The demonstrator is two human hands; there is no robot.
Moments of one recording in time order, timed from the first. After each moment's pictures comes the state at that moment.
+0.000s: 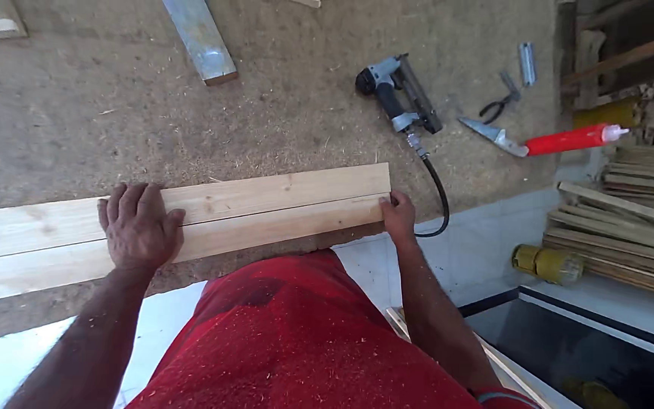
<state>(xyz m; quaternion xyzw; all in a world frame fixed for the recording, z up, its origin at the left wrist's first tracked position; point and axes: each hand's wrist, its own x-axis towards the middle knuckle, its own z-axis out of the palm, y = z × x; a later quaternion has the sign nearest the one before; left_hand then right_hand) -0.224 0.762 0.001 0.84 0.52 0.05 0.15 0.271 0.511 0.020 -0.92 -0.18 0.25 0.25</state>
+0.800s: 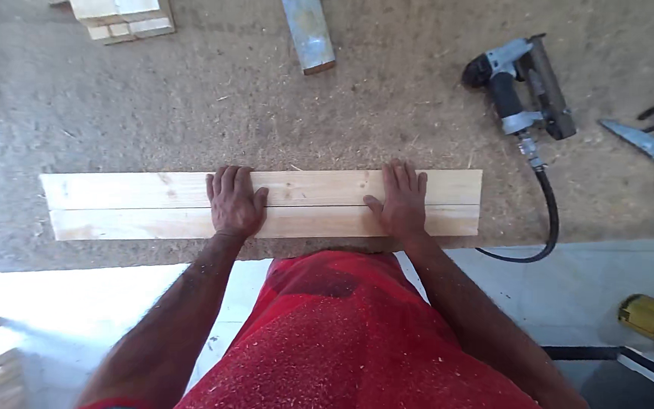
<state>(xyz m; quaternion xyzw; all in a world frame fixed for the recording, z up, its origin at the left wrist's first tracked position) -0.217 0.762 -0.002 0.82 0.56 0.03 0.09 0.146 0.620 0.002 -0.78 -0.60 0.13 0.05</state>
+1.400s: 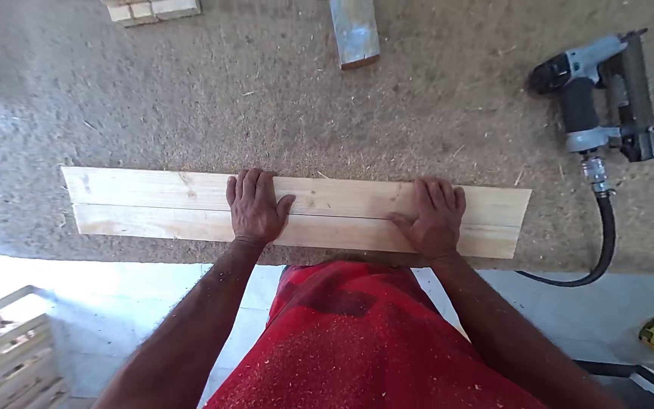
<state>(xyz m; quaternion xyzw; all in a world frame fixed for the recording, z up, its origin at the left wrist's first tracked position) -0.218 0.766 -0.003 0.82 0.56 0.05 0.07 0.148 0.619 -0.014 -0.77 -0.63 0.06 0.10</state>
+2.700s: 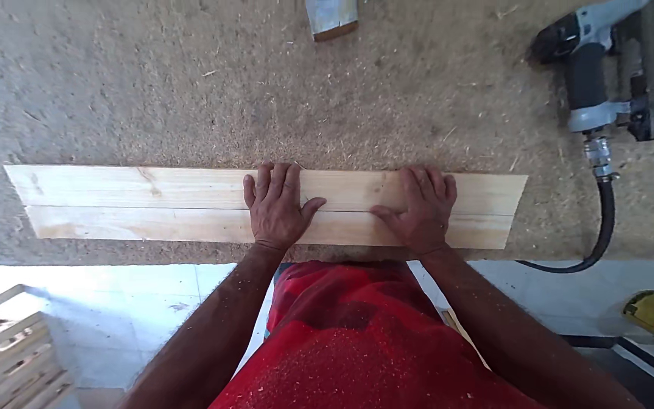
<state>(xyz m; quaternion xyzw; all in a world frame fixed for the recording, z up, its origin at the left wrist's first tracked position) -0.134 0.727 -0.004 0.83 0.55 0.04 0.09 0.148 0.620 -0.010 -0.77 -0.62 0.10 0.13</state>
